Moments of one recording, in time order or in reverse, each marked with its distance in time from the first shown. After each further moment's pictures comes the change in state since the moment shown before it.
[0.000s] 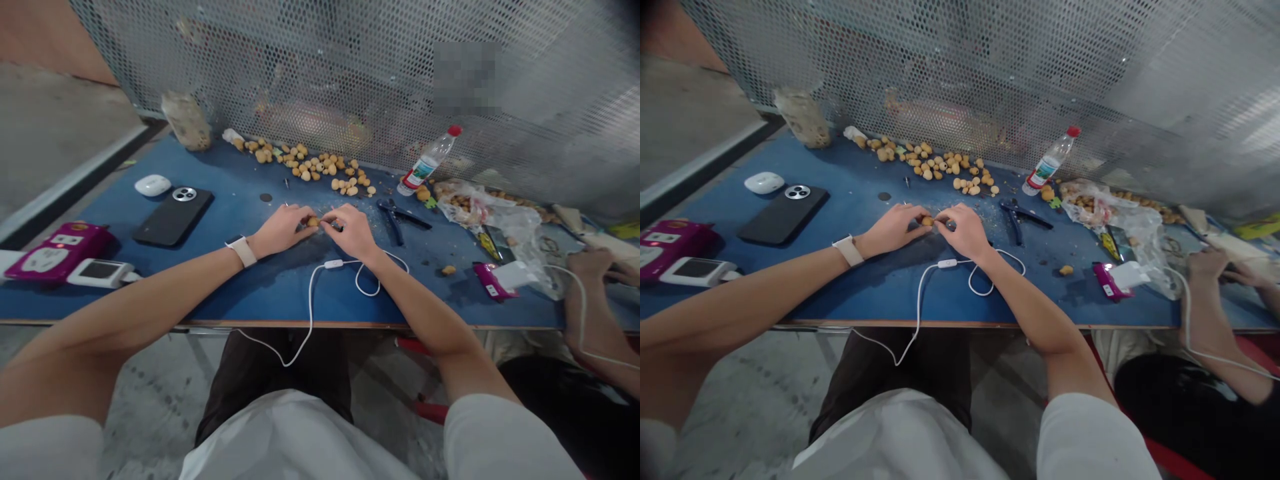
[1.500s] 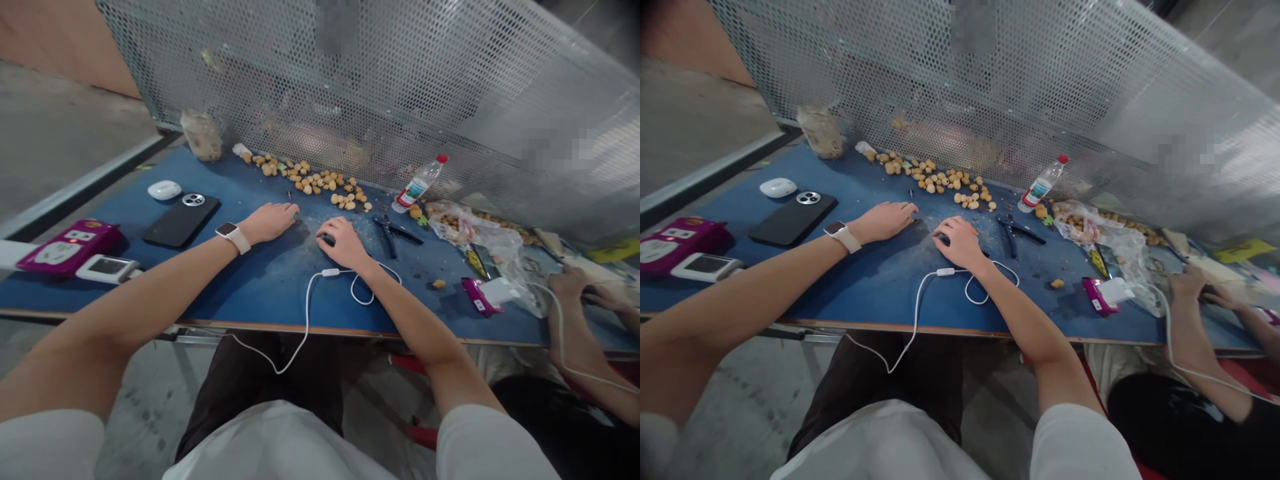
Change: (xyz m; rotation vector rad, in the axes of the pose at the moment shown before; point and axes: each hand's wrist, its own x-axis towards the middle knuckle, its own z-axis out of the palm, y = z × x) left_hand 0.013 -0.023 -0.038 0.524 -0.269 -0.125; right_hand 0.002 0.007 0.005 -0.166 -0.164 -0.052
